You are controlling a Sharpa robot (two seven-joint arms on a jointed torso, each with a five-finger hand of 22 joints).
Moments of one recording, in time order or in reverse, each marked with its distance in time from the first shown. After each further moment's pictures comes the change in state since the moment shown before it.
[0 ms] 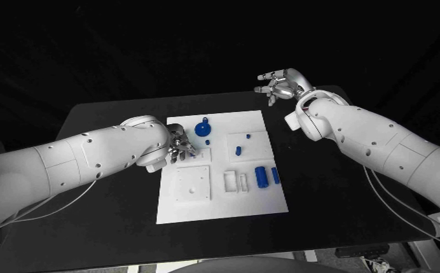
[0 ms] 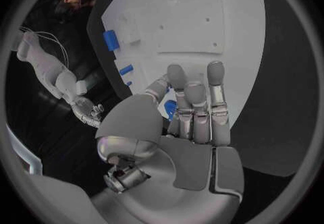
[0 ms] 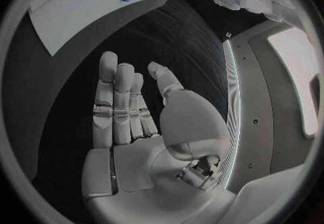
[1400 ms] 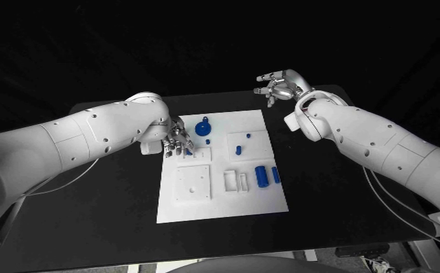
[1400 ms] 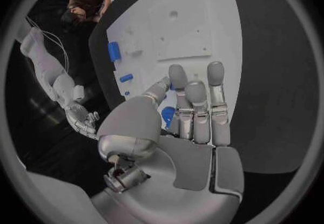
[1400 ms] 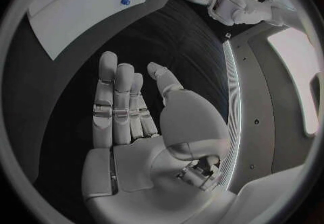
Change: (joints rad) left arm 0.068 0.076 0.020 -0.135 0.049 0.349 -0.082; left_hand -0.063 0.045 0.009 -0.001 0.016 -0.013 -0.003 -0.028 0.175 -0.040 0.003 0.007 0.025 -0.017 -0.002 -0.012 0.011 0.000 -0.024 -0.005 0.016 0.000; right arm -0.003 0.010 0.000 -0.007 -0.006 0.014 -0.004; right_hand 0.000 0.000 0.015 -0.004 0.009 -0.004 0.004 0.000 0.000 0.000 0.000 0.000 -0.001 0.000 0.000 0.000 0.000 -0.005 0.000 0.000 0.000 0.001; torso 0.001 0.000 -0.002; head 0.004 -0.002
